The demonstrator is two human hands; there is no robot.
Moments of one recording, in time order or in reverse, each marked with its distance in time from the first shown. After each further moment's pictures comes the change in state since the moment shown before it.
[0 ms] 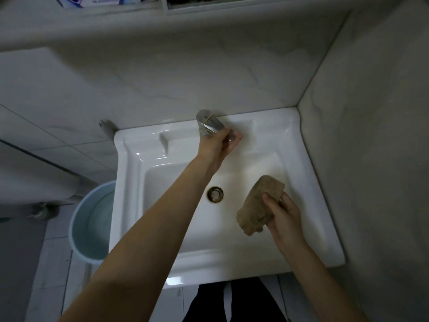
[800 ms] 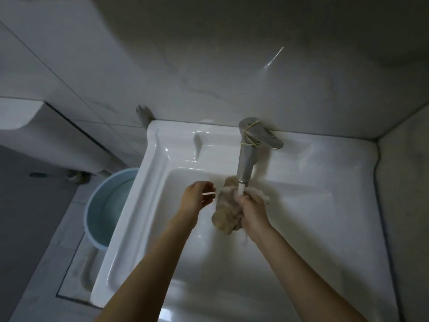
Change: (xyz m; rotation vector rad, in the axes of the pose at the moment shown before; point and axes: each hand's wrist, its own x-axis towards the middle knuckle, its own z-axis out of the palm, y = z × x) left_hand 0.020 -0.041 -0.161 0.318 0.466 0.005; right_hand 0.128 0.075 0.122 -0.442 -0.250 0.280
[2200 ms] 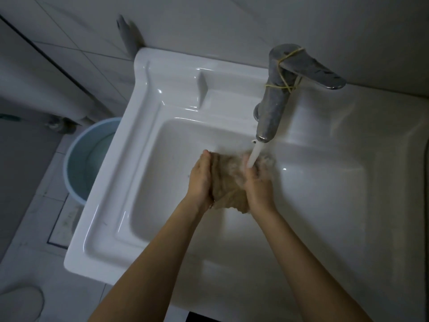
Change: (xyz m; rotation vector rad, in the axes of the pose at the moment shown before) left_hand 0.032 -0.083 0.012 -0.310 -0.041 -0.053; right_hand 0.028 0.050 0.001 -0.220 0.115 -0.280
